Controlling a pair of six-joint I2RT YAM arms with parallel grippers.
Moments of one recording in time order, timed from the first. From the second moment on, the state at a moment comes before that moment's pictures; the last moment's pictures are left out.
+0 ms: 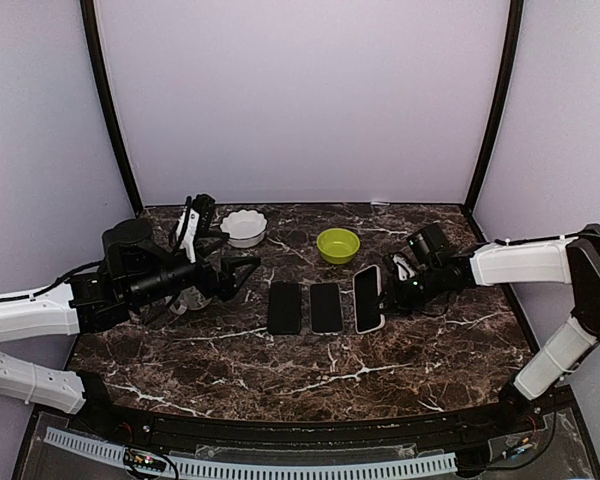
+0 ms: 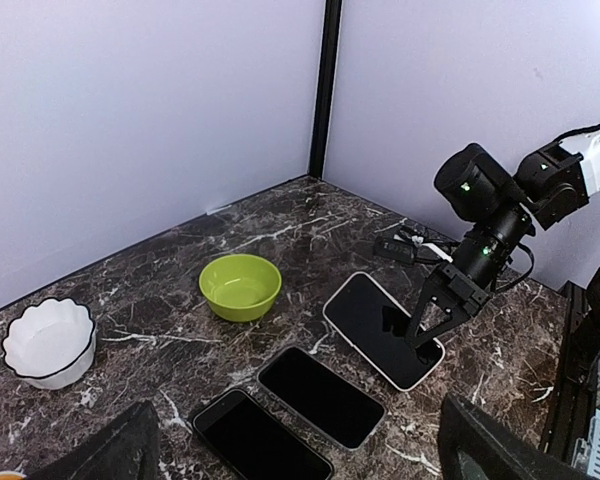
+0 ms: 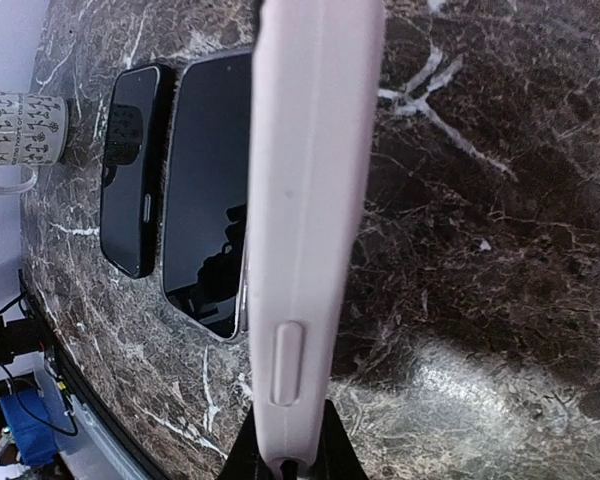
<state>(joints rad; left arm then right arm) -0.87 1.03 0.68 0.20 -0.04 -0.10 0.56 1.52 0.83 -0.30 -0.42 0.55</state>
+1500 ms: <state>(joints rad) -0.87 1.03 0.68 0.19 -0.02 -0.07 0.38 1.72 0.90 -0.29 -0.42 0.48</state>
